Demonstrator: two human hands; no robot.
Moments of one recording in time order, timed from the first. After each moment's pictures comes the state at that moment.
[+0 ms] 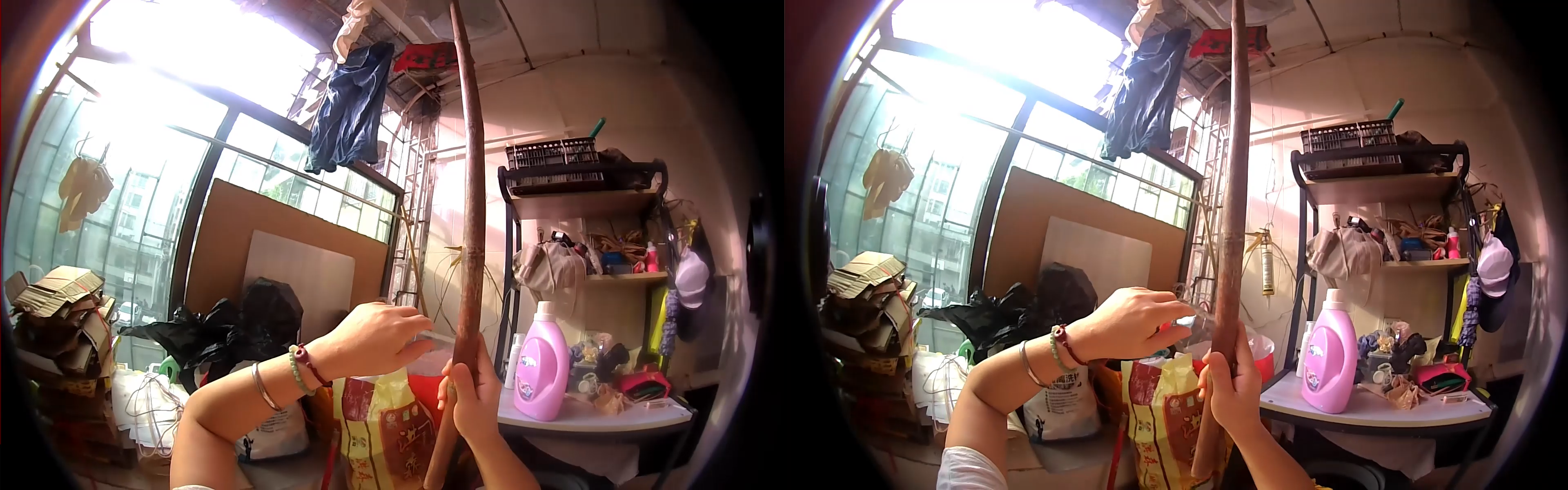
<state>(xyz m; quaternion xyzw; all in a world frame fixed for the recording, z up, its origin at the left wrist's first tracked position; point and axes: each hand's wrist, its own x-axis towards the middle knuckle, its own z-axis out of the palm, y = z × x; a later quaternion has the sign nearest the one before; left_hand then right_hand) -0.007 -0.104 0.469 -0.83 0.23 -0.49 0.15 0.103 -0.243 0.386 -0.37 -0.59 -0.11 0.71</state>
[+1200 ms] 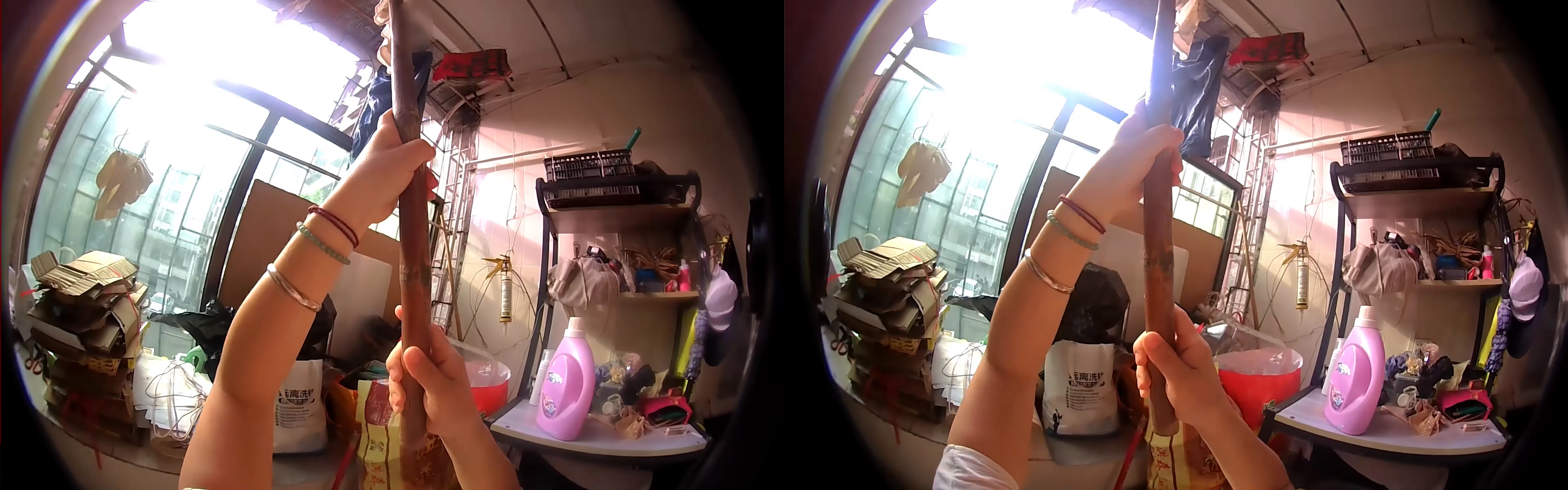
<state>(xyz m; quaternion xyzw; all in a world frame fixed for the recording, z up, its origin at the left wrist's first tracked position) -0.069 -0.130 0.600 -0.65 0.32 -0.55 -0.42 0.052 -0.207 0.423 -0.24 -0.73 0.21 0.61</state>
